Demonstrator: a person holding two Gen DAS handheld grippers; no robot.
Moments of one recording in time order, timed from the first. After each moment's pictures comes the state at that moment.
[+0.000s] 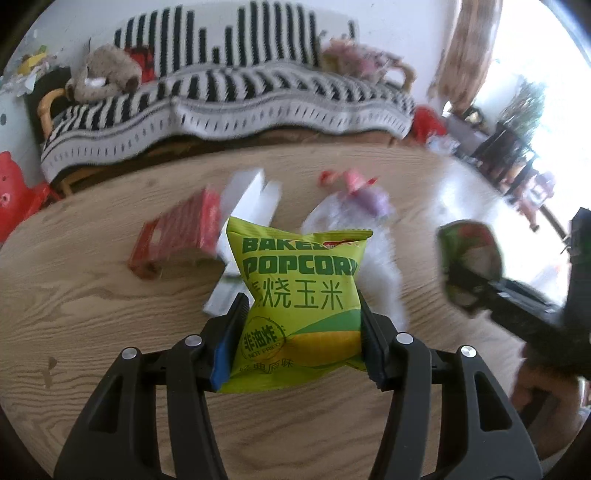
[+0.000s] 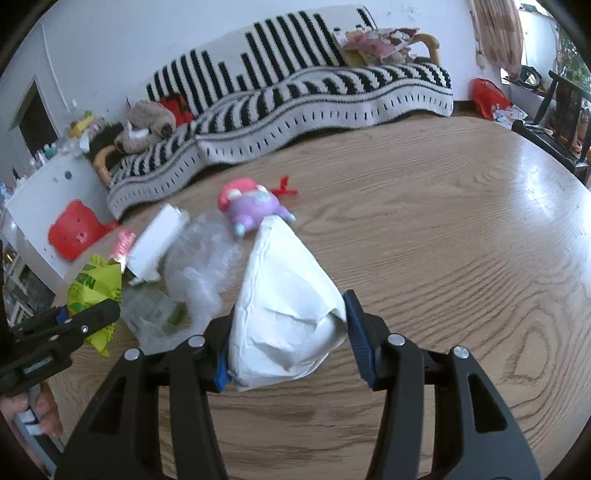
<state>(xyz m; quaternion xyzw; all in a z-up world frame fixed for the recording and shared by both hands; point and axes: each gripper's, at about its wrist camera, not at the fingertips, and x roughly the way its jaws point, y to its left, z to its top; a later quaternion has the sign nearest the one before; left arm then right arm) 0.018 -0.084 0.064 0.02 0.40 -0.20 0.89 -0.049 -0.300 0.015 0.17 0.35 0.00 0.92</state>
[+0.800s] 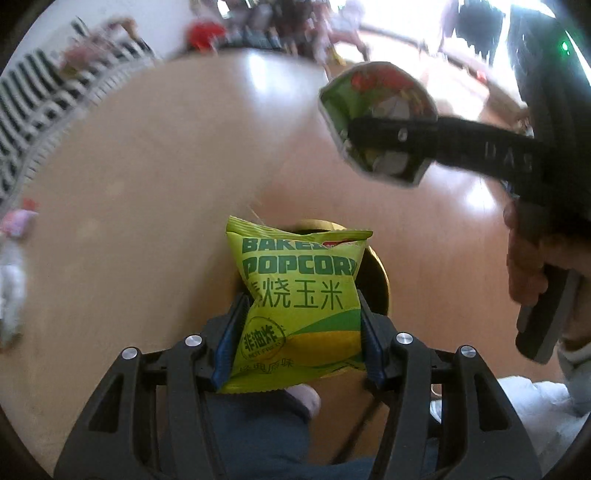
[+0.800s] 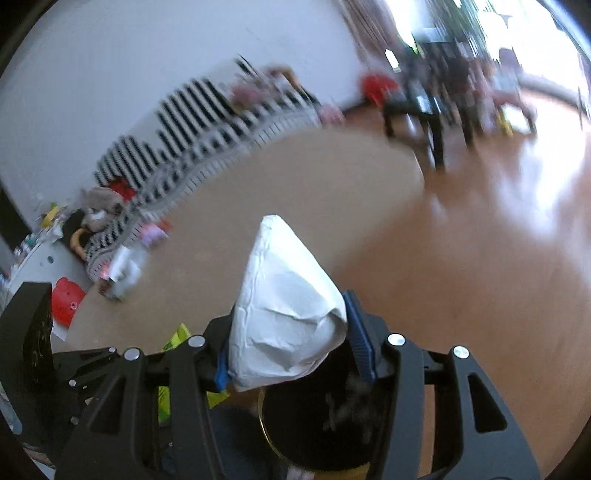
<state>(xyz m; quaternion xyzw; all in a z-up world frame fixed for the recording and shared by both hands) -0.266 -0.363 0.006 0.30 0.47 -0.47 0.68 -0.386 -0.507 -0.009 0.30 0.32 -0.13 0.89</state>
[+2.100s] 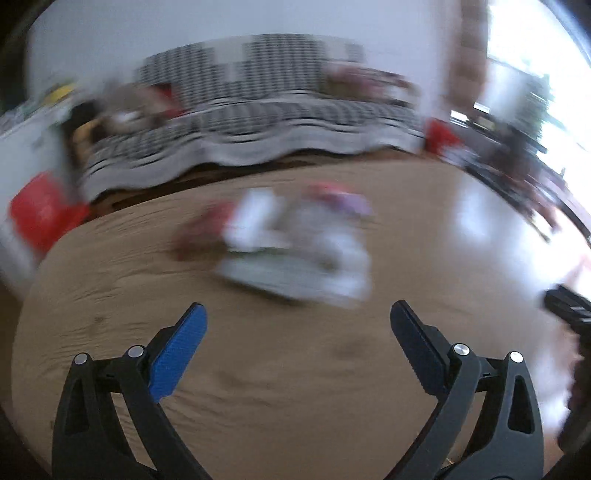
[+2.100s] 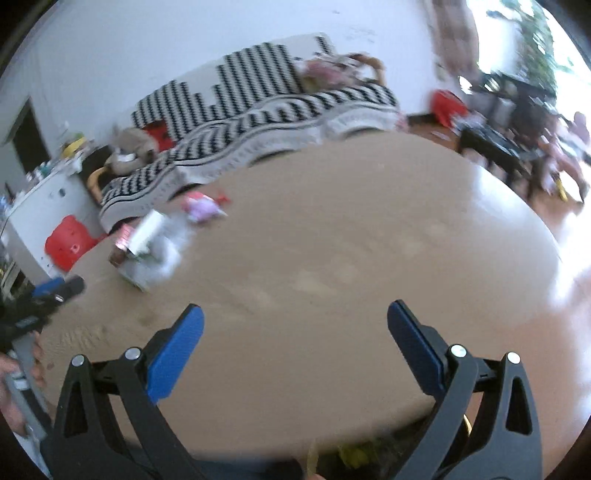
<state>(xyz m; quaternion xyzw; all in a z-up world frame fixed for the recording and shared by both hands) -0.065 -0.089 0.093 0.05 0.36 -0.12 0.92 -0.212 -0.374 0.056 0.15 0.33 -0.05 0.93</state>
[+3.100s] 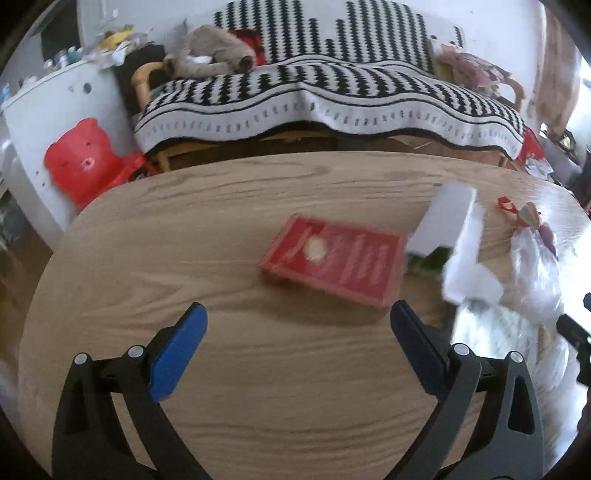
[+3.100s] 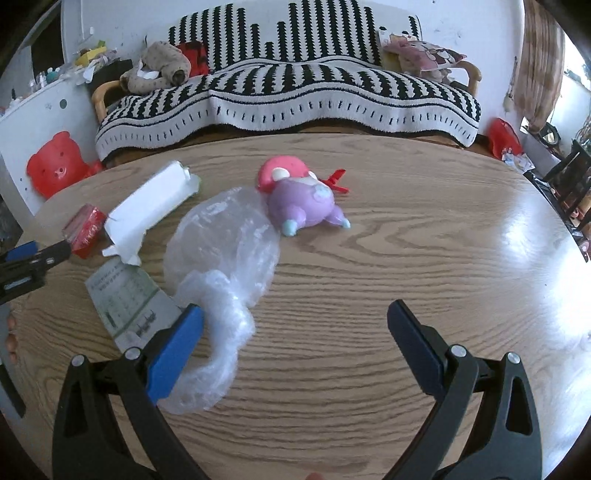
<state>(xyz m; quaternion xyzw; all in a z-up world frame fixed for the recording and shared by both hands) 0.084 0.032 0.029 0.04 0.42 0.01 0.90 0.010 -0.238 -0.002 0.03 0.42 -0.02 0.91</state>
